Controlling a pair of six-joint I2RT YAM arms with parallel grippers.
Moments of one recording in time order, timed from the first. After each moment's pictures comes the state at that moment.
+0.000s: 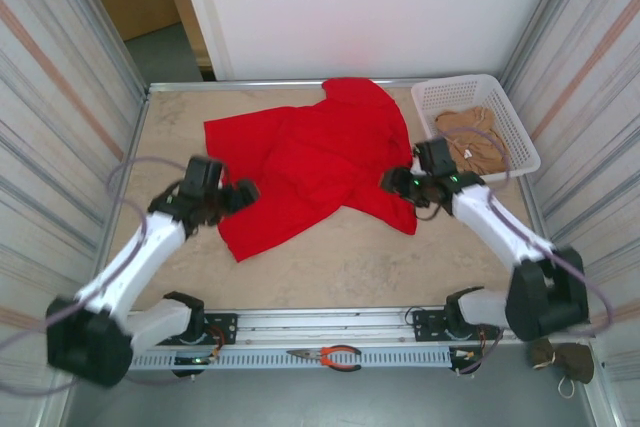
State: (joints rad) left arm -0.30 1.15 0.84 -0.62 0.08 -0.72; right arm 0.33 1.34 0.91 -0.50 -0.21 0.66
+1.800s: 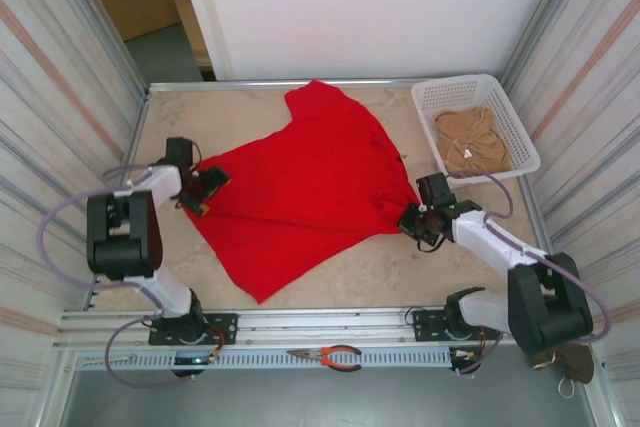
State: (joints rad) left arm 0.07 1.60 0.87 -0.47 0.22 -0.81; right arm 0.29 1.25 0.59 -0.49 -0.16 0.80
